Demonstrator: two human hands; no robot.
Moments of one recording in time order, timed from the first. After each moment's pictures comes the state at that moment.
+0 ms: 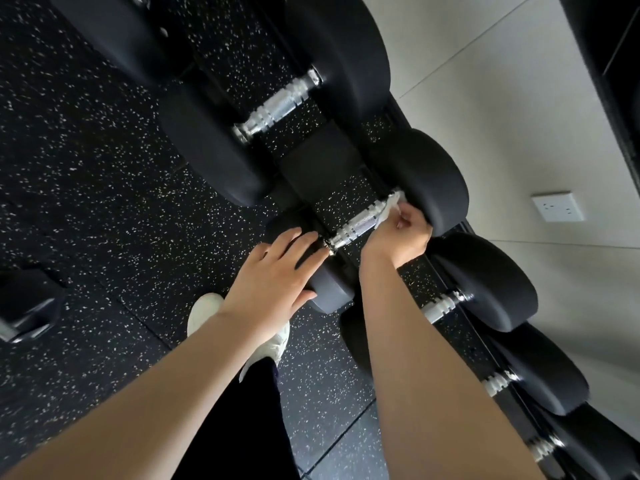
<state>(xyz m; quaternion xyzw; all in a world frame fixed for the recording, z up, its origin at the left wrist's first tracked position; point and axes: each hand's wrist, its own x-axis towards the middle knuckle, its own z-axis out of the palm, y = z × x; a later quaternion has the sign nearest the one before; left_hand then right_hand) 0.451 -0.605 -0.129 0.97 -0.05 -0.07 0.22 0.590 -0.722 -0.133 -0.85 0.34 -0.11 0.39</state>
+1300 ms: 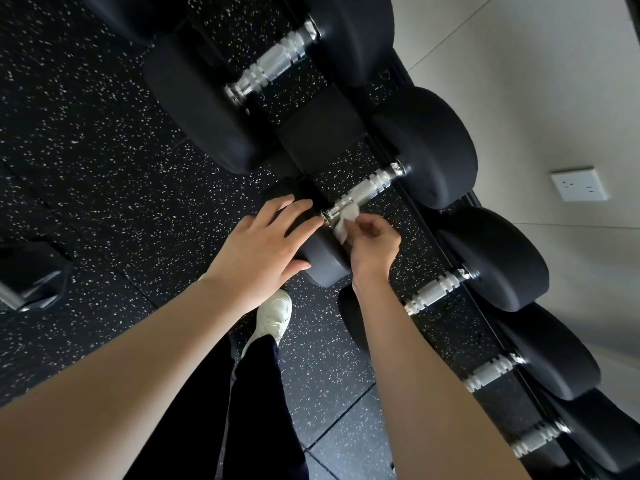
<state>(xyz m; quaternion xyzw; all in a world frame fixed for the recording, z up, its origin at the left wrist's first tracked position) 0.451 -0.606 -0.125 0.97 -0.06 -0.07 0.22 0.535 -0.759 -0.151 -0.85 0.25 0.17 0.43</state>
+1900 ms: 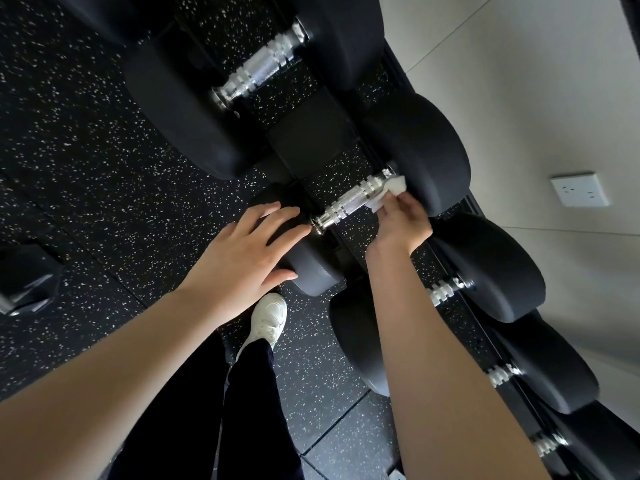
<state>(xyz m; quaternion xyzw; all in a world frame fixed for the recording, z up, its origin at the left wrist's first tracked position) 0.452 -0.603 -0.127 0.97 -0.06 -0.08 0.23 0.598 -0.765 -0.149 -0.68 0.41 0.01 0.61</state>
